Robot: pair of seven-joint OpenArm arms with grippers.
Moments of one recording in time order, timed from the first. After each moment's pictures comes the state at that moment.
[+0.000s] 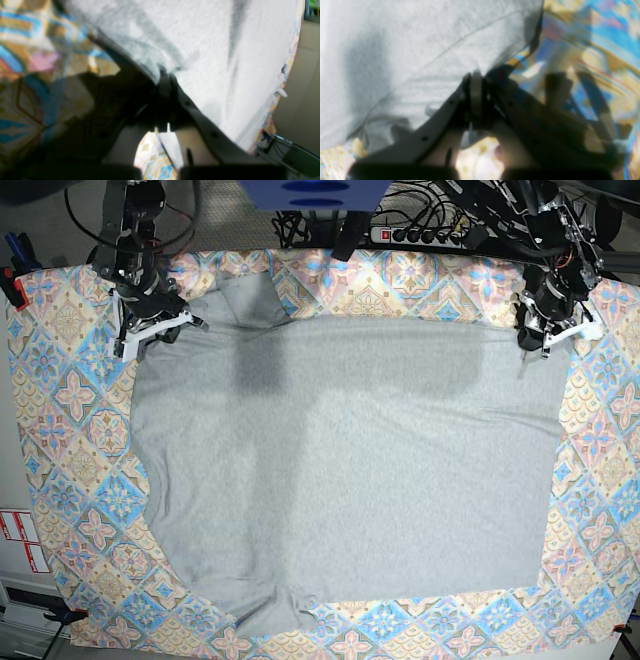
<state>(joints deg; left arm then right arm) 14.1 -8.1 -41.6 71.4 -59.4 0.2 44.0 -24.6 6.4 14.8 91.2 26.8 1.6 -34.5</state>
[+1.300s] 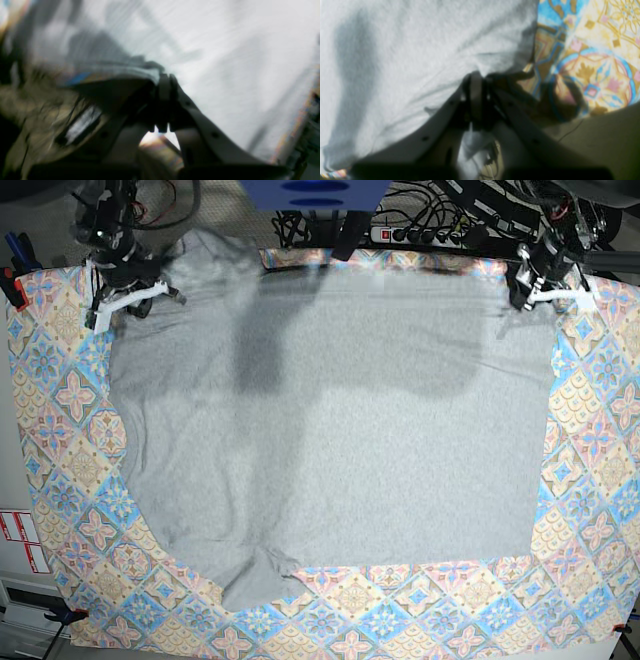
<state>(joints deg) 27.8 -7.7 -37.9 88.2 -58.4 -3.5 46.0 -33.0 6.3 20.1 103.2 26.8 1.6 -35.6</state>
